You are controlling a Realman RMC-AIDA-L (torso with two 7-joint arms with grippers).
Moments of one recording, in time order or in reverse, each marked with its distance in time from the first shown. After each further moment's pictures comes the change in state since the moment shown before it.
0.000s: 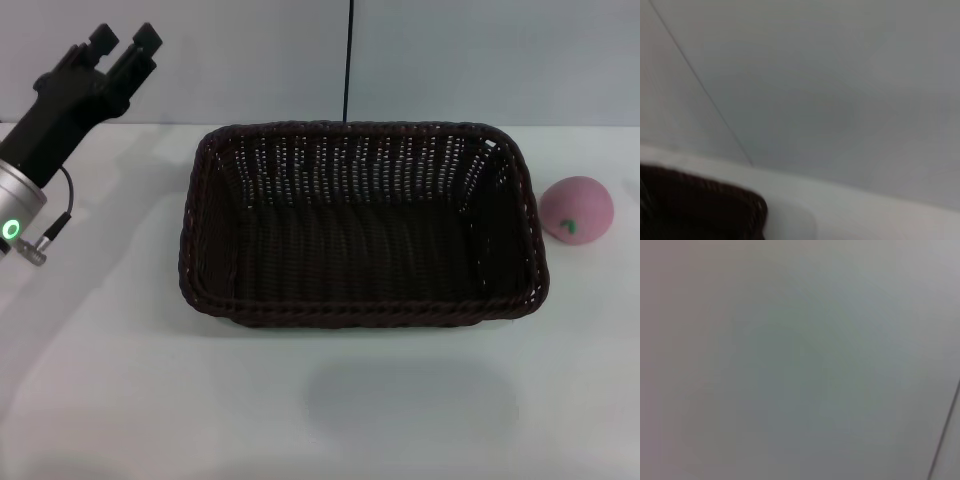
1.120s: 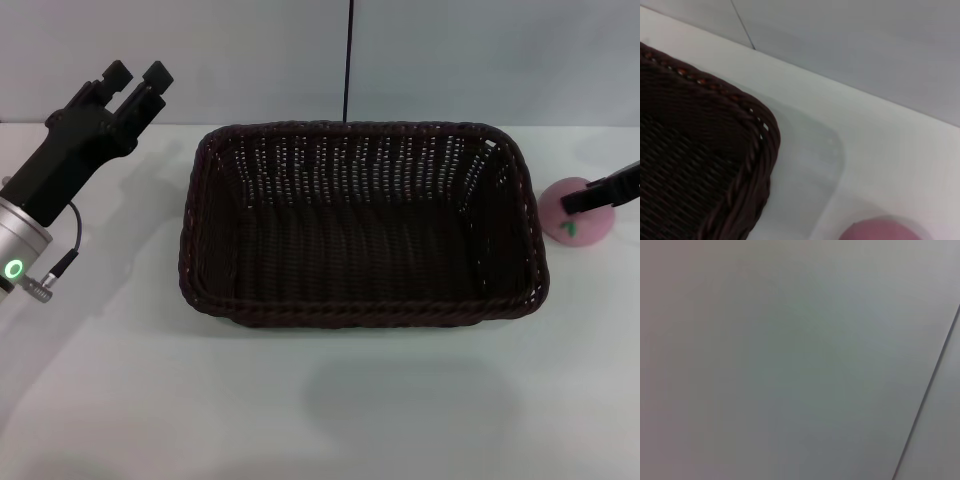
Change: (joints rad) left arm 0.017 0.000 0.034 -0.085 -0.009 0.106 -0.009; right arm 0.198 -0.021 -0.420 0.506 -0.208 0.401 0.062
